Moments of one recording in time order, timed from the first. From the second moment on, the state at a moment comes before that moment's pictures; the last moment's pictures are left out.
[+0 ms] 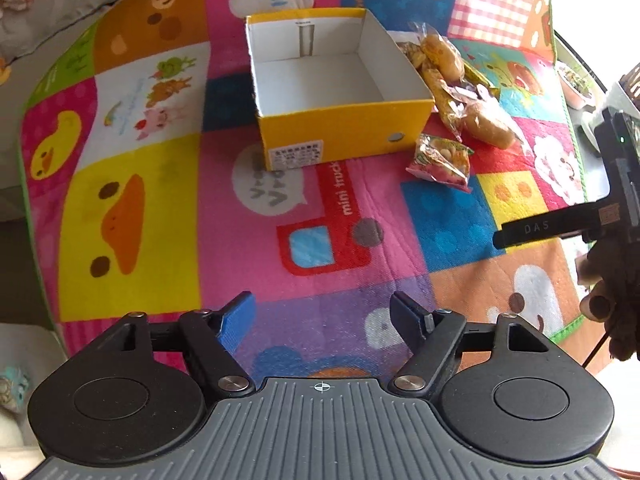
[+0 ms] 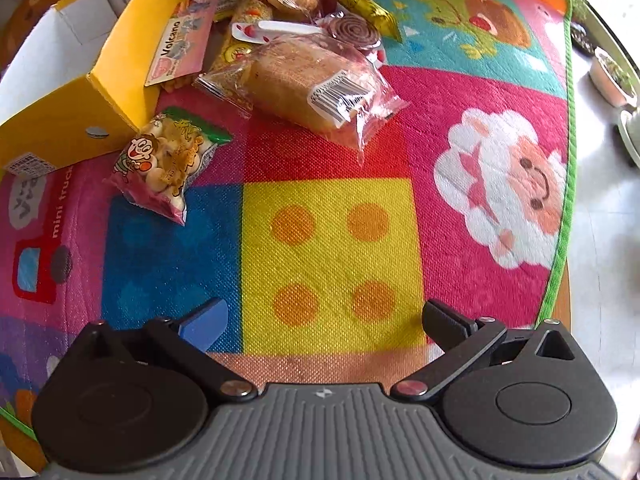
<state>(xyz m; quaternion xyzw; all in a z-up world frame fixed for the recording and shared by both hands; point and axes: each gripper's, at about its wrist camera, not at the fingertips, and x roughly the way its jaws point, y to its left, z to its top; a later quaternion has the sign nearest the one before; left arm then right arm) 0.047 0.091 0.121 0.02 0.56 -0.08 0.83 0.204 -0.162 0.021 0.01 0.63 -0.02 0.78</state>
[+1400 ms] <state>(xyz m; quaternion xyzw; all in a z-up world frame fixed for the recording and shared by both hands) 0.273 0.105 0.051 0.02 0.61 0.03 0.79 0.207 -0.212 0.206 -0.01 0.53 0.00 0.85</state>
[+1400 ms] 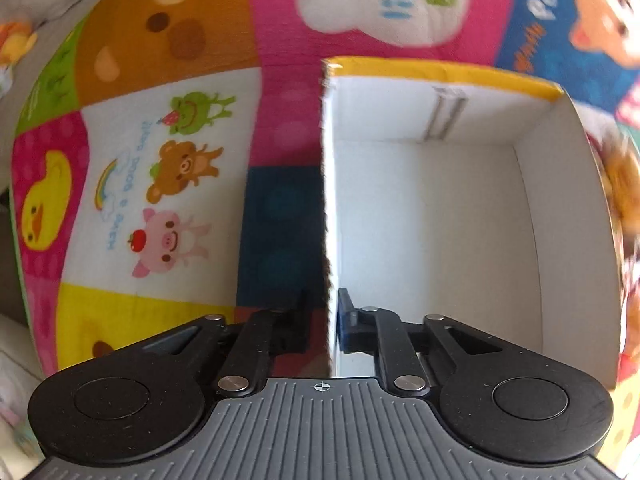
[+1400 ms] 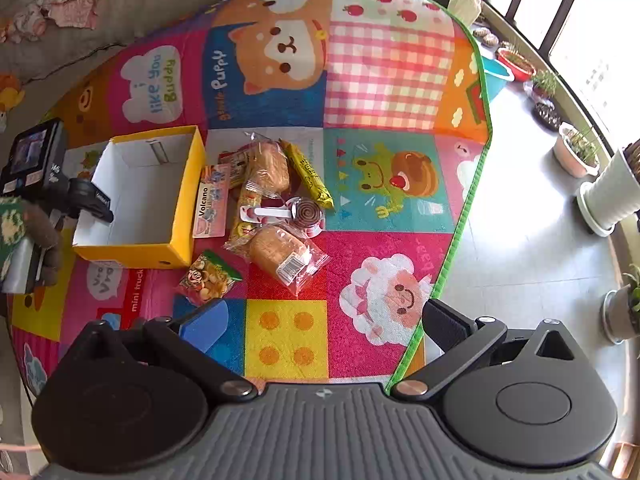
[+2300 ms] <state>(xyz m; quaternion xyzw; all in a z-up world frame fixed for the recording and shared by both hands) 0.154 0.101 0.047 0.08 0.66 0.04 0.75 0.455 -0.210 0.047 -0.04 0.58 0.10 0.81</state>
